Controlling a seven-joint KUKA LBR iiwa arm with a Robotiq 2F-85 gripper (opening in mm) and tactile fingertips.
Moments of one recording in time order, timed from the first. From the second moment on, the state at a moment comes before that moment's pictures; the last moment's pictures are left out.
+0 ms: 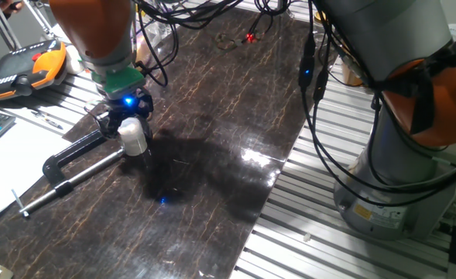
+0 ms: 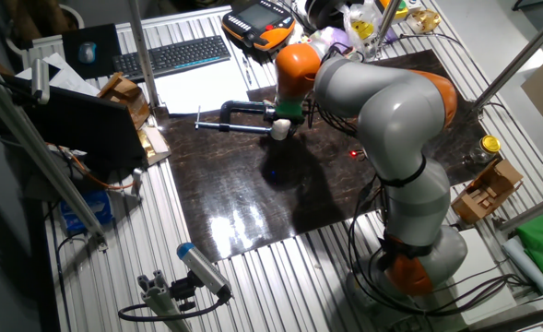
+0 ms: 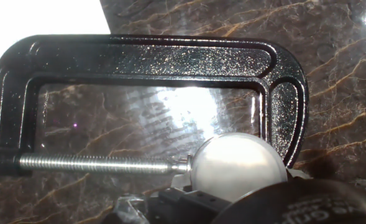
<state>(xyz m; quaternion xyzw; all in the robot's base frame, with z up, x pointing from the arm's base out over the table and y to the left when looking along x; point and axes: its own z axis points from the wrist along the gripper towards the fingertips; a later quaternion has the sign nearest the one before) 0.620 0.122 0.081 0.20 0.98 -0.01 0.06</state>
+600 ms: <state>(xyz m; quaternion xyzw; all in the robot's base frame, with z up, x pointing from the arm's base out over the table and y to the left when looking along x) 0.620 0.122 0.081 0.26 0.96 0.00 0.06</state>
